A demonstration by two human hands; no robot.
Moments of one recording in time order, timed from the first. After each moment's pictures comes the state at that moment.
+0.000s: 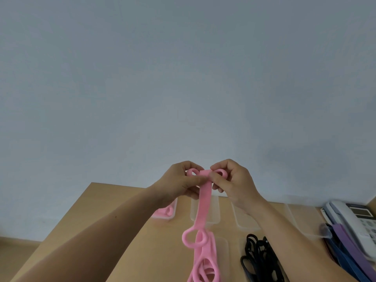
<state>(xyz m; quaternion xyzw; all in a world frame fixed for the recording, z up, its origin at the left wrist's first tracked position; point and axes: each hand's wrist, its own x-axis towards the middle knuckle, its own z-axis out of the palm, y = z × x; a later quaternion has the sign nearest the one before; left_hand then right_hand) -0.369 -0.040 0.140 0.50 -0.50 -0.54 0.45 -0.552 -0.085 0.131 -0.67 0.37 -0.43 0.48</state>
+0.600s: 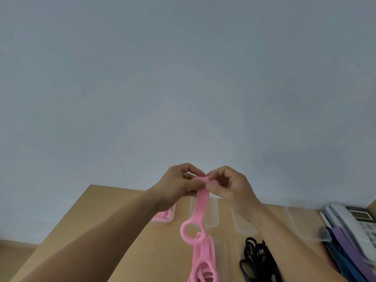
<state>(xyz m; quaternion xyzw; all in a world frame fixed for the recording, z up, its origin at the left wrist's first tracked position) -0.370 -0.041 0.138 0.48 -0.49 -0.55 0.48 -0.559 -0.082 0.126 -0.69 0.34 -0.41 0.50</state>
